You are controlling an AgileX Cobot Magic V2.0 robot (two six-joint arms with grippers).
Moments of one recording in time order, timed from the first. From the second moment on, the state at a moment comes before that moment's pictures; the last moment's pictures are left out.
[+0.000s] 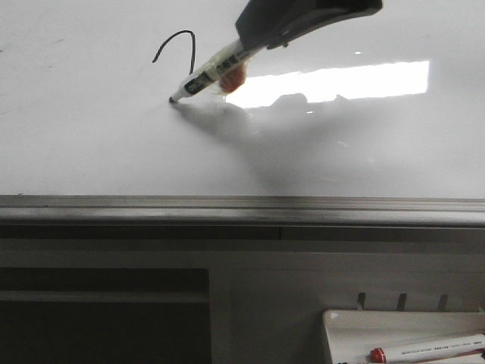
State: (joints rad) left arm -0.23 0.31 -0.41 0.26 0.09 -0.23; right arm 0.70 1.27 -0.92 0.35 0.29 -0.39
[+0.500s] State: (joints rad) left arm -0.23 0.31 -0.41 0.26 0.09 -0.23; right arm 0.75 1.34 -0.96 0.36 0.27 -0.39
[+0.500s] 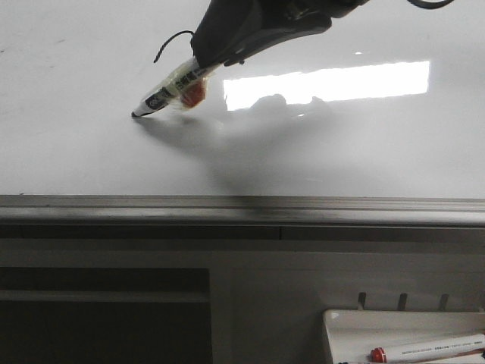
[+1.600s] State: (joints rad) left arm -0.40 0.31 -0.41 0.26 0.03 -0.23; right arm 0.84 1.05 -0.86 0.33 0.46 -0.39
